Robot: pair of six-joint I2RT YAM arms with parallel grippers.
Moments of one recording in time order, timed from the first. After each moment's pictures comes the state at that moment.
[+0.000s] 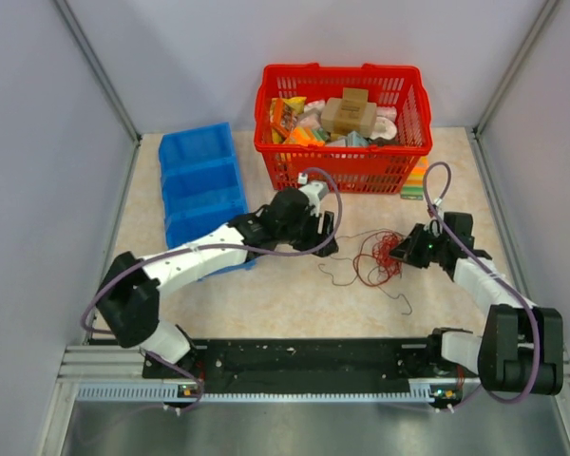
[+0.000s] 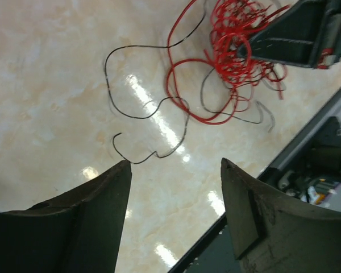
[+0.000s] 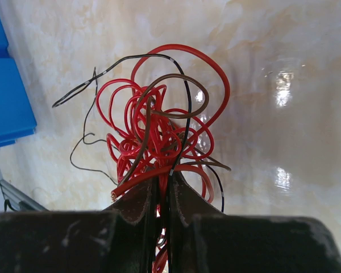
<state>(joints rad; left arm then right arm) -0.83 1.48 1.13 -0.26 0.16 -0.51 -0.07 1.17 0.51 -0.20 -0.53 0.44</state>
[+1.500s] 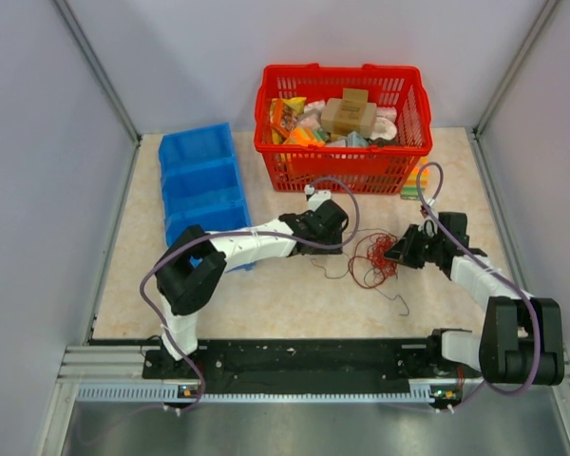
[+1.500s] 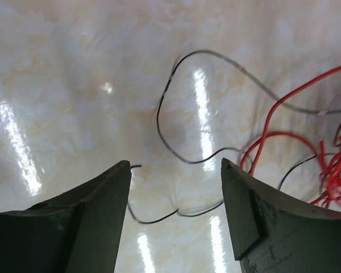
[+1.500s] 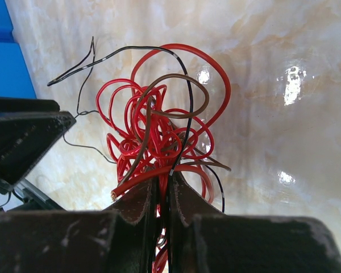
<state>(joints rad) -0.93 1.88 1.29 -0.37 -0.28 -0.77 -0.04 1.22 0.51 -0.16 -0.58 0.44</state>
